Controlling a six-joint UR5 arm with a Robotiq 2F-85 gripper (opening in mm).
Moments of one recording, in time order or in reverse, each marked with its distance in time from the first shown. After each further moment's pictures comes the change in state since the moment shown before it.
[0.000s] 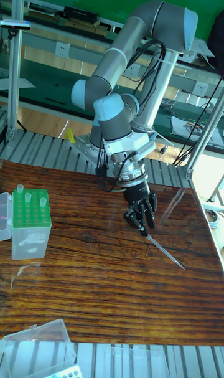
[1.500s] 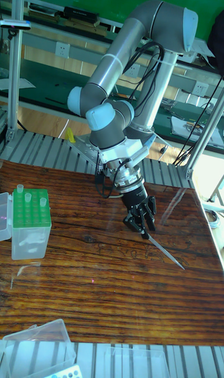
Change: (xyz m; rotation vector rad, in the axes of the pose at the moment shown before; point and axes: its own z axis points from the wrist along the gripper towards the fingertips) arm 0.007 0.006 0.019 -0.039 -0.054 0.033
